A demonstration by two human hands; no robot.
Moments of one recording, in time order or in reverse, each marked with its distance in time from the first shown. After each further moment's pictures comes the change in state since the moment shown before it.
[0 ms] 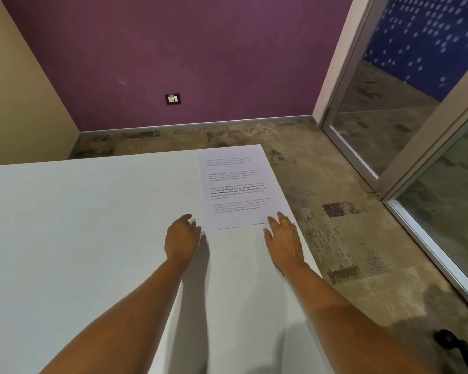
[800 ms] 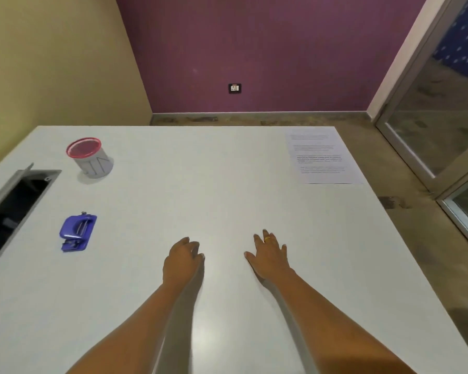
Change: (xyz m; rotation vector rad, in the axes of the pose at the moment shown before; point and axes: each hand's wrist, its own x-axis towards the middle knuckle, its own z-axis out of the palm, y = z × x) left_hand -0.154 -0.237 -0.208 0.236 -0.022 0.046; right_hand -0.228 -0.208 0.095 -0.180 -0.432 -0.161
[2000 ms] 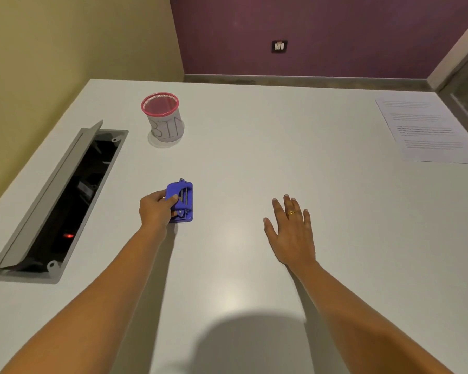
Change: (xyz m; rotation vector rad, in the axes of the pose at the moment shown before) left_hand 0.090 -0.180 -0.153 -0.797 0.210 -0.454; right_hand 0.040 -0.168 0.085 -0.047 0.417 -0.107
